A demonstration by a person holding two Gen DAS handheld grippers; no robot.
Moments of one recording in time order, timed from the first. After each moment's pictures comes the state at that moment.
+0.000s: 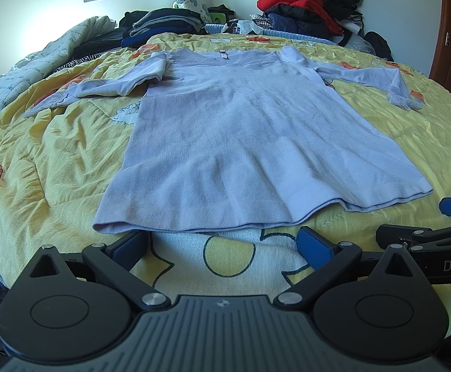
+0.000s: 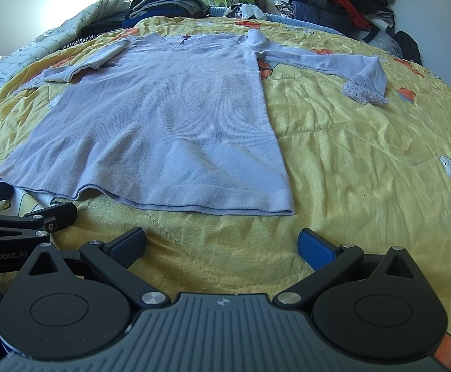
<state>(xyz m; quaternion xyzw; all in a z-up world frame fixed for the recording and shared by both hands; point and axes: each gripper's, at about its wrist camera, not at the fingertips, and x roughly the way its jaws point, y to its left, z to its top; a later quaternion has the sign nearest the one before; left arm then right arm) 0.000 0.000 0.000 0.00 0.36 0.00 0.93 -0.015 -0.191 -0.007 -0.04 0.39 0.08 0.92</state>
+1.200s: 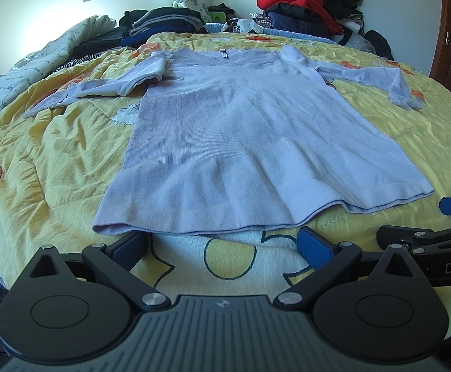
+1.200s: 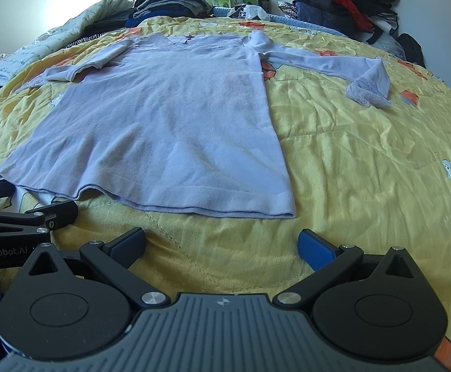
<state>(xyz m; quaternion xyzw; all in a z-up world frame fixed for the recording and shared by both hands) 0.000 0.000 0.000 0.00 0.36 0.00 0.93 -0.011 -0.193 -0.007 -0.04 0.39 0.08 0.92</state>
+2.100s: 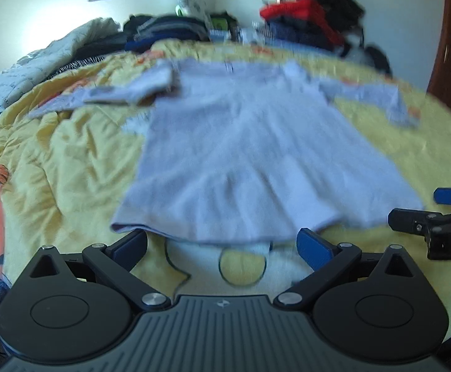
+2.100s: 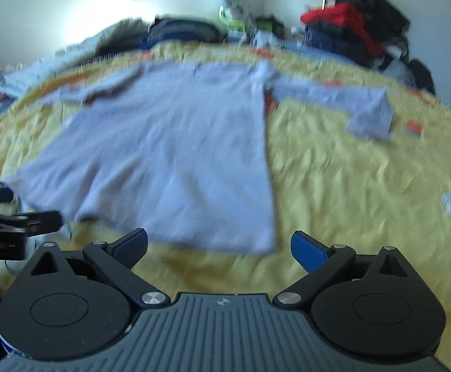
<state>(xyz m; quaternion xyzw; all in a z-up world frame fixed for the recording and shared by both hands) -0.008 0.022 0.026 -0.04 0.33 -0.01 0.94 -0.014 -0.213 0.019 -0.05 0.31 0.12 0.94</state>
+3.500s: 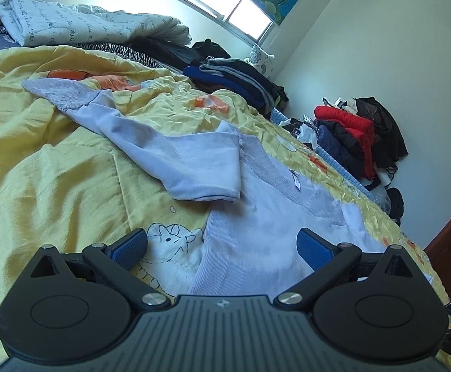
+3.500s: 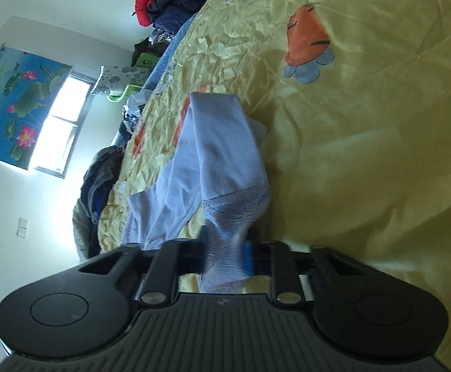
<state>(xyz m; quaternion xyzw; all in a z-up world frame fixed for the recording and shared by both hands) 0.146 0.123 -0.002 -0.29 0.22 0.04 0.93 0.225 -0.456 -0.031 0.50 0.34 0.08 0.79</state>
